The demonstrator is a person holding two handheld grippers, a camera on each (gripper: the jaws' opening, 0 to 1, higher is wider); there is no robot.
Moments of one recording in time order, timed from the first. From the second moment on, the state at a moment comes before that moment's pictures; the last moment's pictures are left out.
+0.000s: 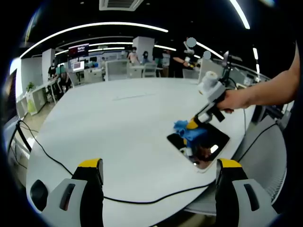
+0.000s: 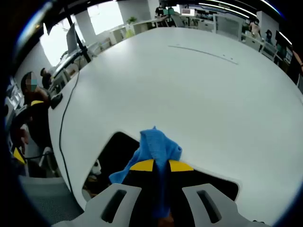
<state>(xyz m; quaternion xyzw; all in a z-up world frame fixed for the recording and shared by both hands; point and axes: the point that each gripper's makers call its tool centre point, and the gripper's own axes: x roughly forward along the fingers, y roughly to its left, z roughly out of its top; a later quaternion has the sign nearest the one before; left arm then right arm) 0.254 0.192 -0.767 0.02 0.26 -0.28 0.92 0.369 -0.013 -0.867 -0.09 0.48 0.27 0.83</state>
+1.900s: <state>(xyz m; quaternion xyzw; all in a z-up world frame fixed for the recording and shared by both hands) 0.248 0.196 -0.765 0.02 0.26 -0.27 0.93 0.375 -0.075 -0.869 -0.05 0.53 0.21 0.82</state>
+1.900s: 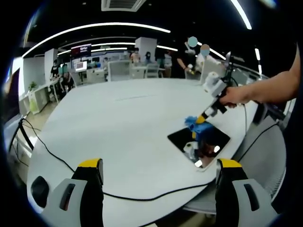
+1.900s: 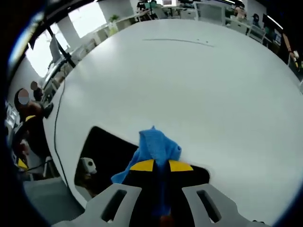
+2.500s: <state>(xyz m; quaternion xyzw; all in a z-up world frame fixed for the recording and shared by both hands) 0.247 0.191 -0.761 0.03 0.26 -0.28 0.93 0.374 -0.080 -0.868 -0.04 0.50 0.19 0.84</state>
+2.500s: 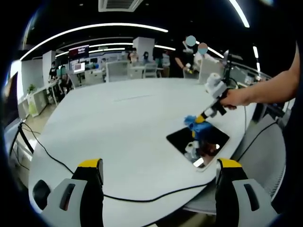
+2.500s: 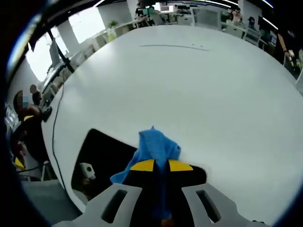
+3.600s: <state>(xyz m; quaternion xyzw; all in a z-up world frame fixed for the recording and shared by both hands) 0.237 0.191 -0.758 0.02 0.25 -0.26 0.93 0.325 -0.087 -0.869 -0.02 0.51 0.17 0.84</state>
